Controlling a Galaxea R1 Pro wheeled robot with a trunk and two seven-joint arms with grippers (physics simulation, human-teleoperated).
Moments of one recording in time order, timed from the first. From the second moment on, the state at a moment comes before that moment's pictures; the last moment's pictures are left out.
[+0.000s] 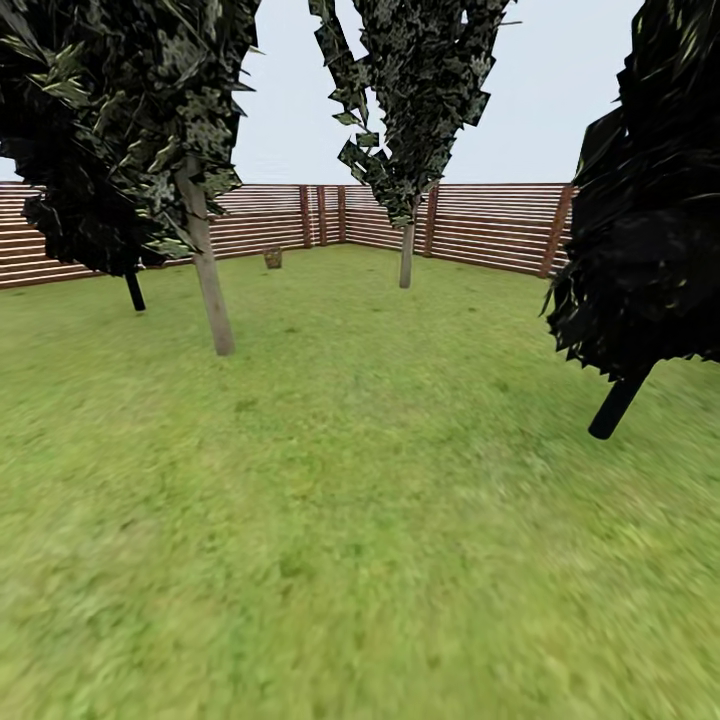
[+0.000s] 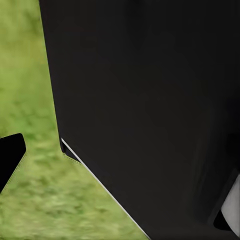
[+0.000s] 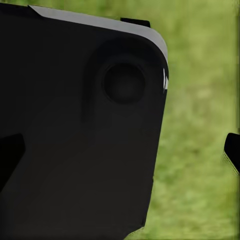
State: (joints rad) left arm 0.00 -0.02 0.01 -0.01 0.01 0.00 -0.01; right arm -0.06 -0.01 0.03 -0.01 0.07 -0.12 -0.01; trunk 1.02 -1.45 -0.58
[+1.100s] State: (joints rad) left arm 0.00 -0.02 0.01 -0.01 0.01 0.00 -0.01; right arm -0.06 -0.01 0.03 -0.01 0.07 -0.12 -0.01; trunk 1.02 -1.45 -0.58
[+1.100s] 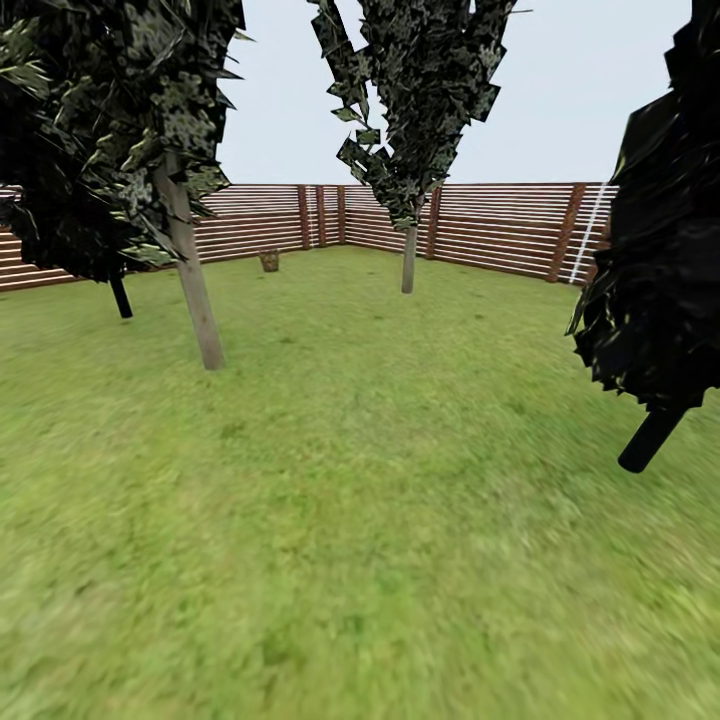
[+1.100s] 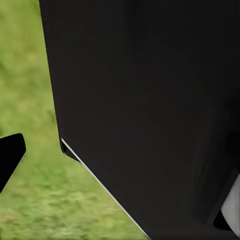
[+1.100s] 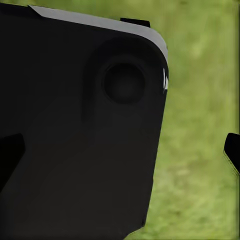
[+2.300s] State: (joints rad) left arm 0.00 -0.02 0.01 -0.01 0.01 0.00 -0.01; right arm -0.06 -0.01 0.03 -0.01 0.07 -0.12 -0.01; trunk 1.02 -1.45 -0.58
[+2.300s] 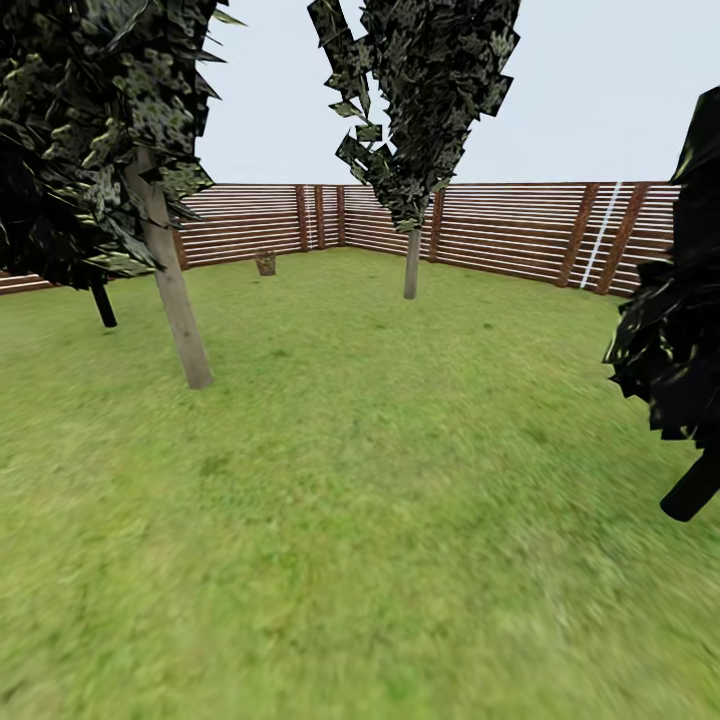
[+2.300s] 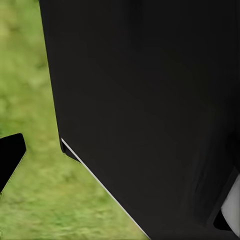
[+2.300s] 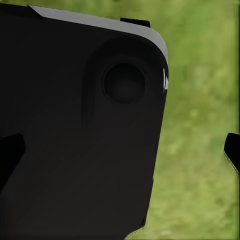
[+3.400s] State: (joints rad) left arm 0.00 -0.02 0.01 -0.01 0.01 0.00 -0.01; right arm -0.06 -0.01 0.03 -0.01 0.07 -0.12 -0.01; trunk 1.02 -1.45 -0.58
